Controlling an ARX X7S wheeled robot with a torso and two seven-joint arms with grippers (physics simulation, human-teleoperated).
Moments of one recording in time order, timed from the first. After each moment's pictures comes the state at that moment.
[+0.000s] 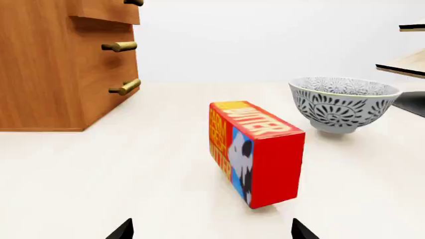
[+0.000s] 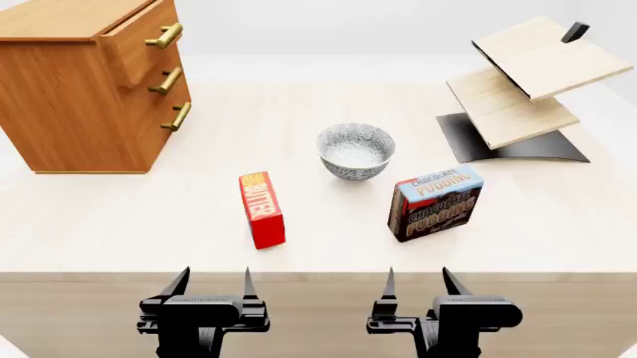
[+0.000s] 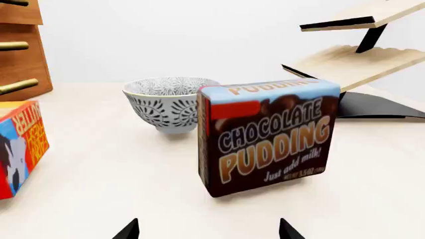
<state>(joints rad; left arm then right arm) 0.00 0.00 0.00 0.00 0.00 0.00 0.00 0.00 0.00 0.00 0.00 0.00 0.00 0.00</state>
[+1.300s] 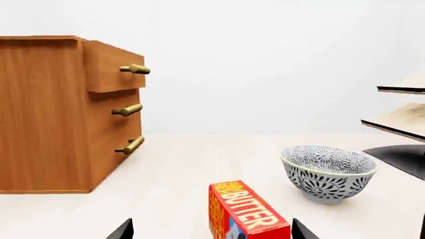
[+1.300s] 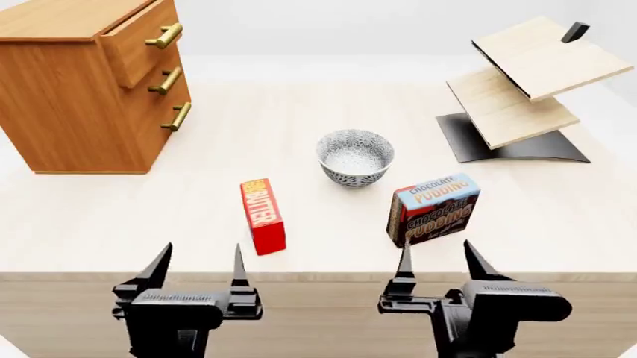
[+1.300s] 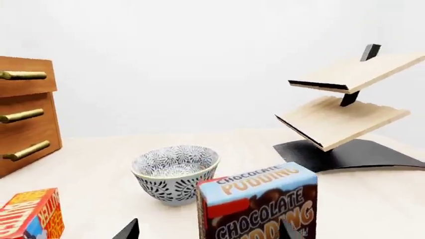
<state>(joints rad) 0.05 -0.12 0.10 0.26 -0.09 -0.03 -0.12 -0.03 0.13 -0.09 -0.32 0.16 0.12 0.14</state>
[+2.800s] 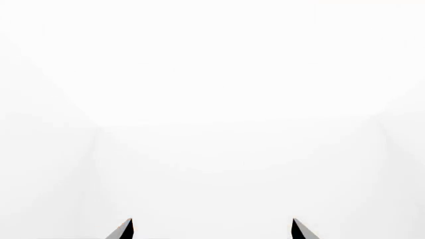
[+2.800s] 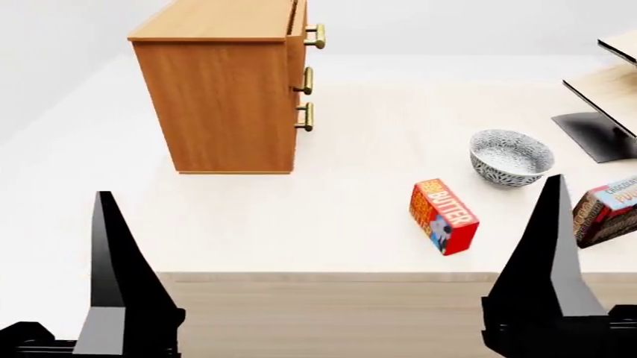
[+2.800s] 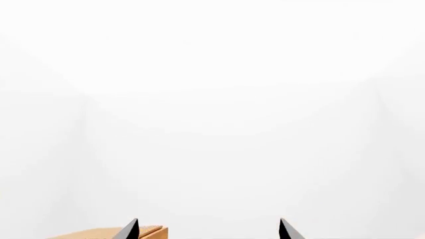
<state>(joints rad) 0.22 -0.37 0.07 1.05 -0.09 0.04 -0.33 0.04 1.14 -0.52 -1.01 0.36 -0.24 1.11</state>
